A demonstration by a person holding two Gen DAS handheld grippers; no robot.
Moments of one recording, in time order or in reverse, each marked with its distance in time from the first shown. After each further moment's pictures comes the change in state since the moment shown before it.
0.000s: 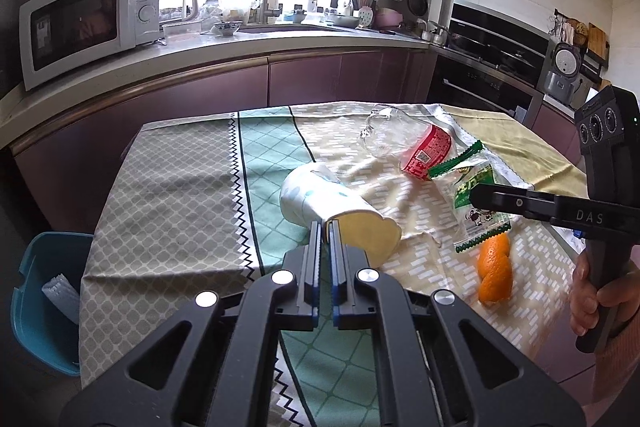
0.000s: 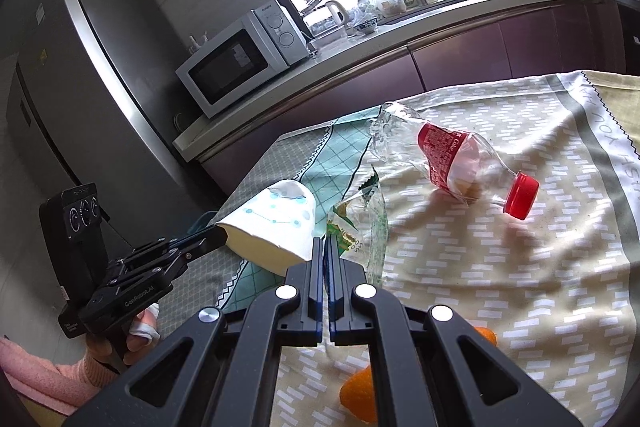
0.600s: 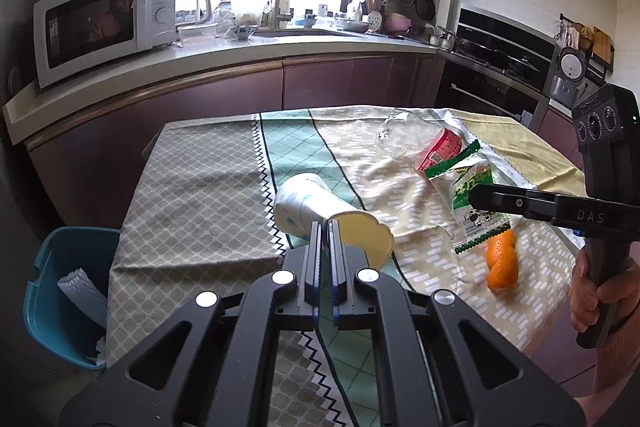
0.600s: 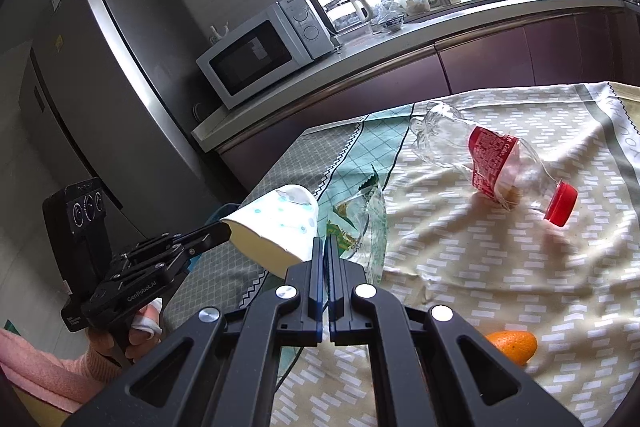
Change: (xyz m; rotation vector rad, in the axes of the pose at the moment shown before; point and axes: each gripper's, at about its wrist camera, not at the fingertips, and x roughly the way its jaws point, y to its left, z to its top) left arm -0.021 0.022 -0.005 -0.023 0.000 0.029; right arm 0.012 0.021 0.001 -0.043 0.019 0.053
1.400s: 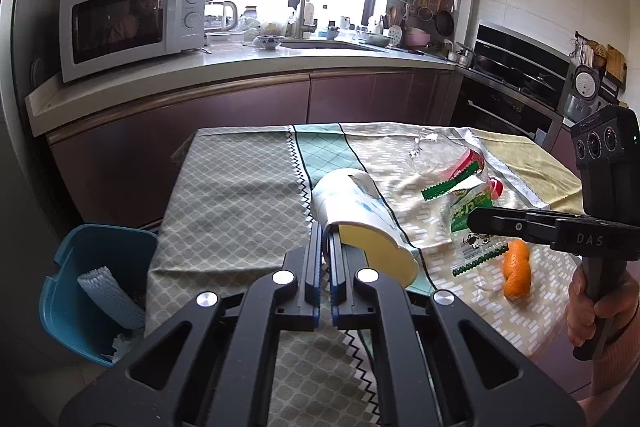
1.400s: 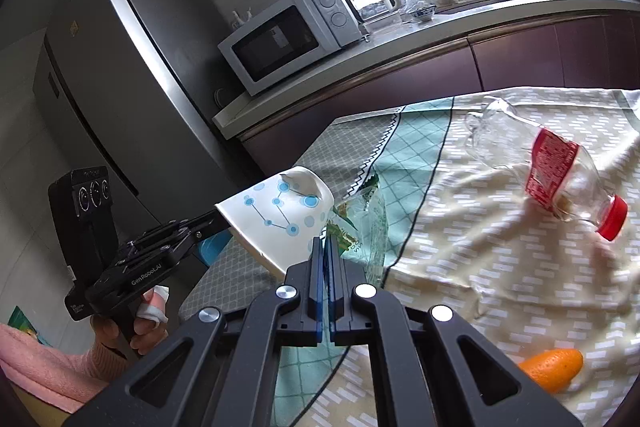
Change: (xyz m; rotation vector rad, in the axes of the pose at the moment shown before) left arm -0.027 0.031 0.004 -0.037 -0.061 0.053; right arm 0.021 0.027 0.005 -0.043 0.044 0.081
